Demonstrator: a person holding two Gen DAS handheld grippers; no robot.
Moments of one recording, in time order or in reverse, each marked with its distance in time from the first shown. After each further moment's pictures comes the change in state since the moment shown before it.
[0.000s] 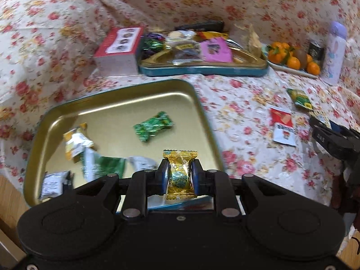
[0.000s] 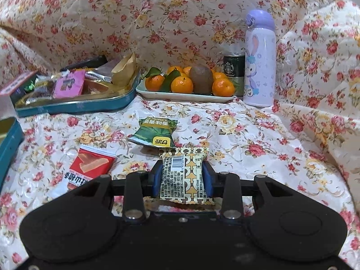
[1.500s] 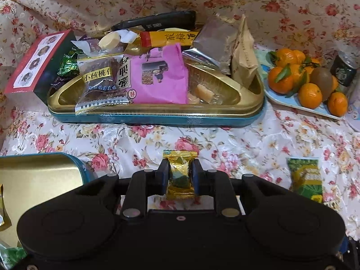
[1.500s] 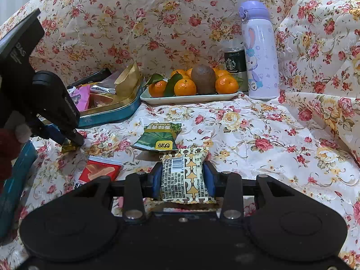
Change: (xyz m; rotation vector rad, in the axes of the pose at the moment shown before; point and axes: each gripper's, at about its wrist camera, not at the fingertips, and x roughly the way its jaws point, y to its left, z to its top) left arm 0.144 -0.107 0.120 -0.043 0.107 -0.016; right arm 0.002 -0.021 -0.001 0.127 -0.016 0.117
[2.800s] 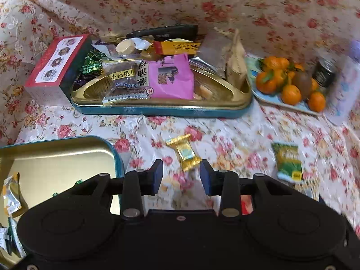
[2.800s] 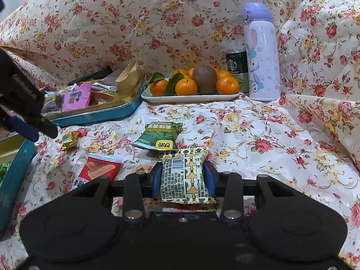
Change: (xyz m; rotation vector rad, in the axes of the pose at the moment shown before) left arm -0.047 0.021 -0.015 -0.027 -0.017 -0.041; right arm 0.000 0.000 -0.001 -0.024 -0.001 -0.001
